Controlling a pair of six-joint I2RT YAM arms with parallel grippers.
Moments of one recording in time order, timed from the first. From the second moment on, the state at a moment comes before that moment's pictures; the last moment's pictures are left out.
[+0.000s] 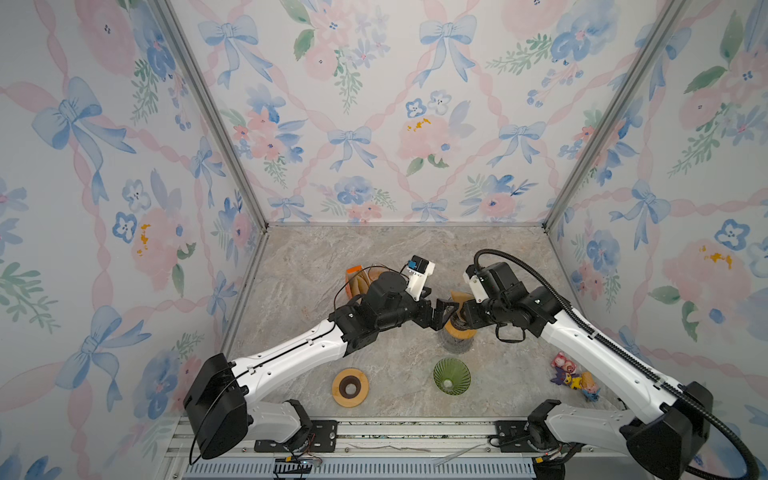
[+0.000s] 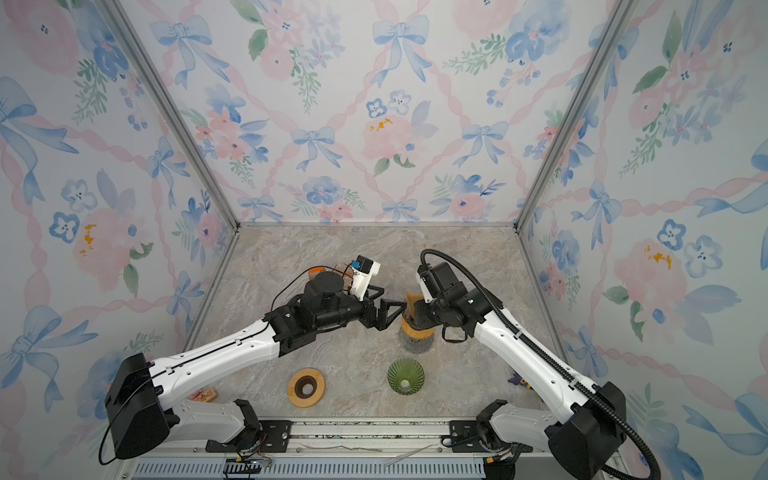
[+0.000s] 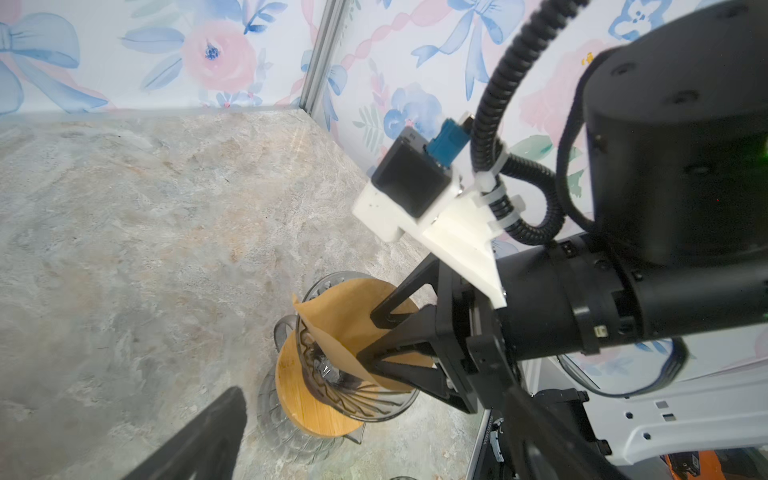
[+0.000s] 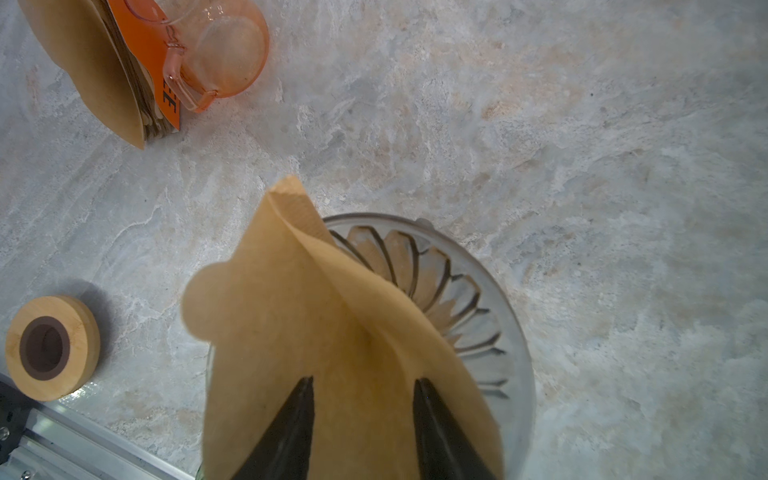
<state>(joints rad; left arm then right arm) -0.89 1.32 0.99 0.01 0.18 -0.44 0.60 1.23 1.11 -0.89 0.03 0.27</state>
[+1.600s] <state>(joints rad) -0.88 1.47 1.02 -0.05 0.11 -0.42 0.58 1.36 1.15 -0.89 0.01 0.23</state>
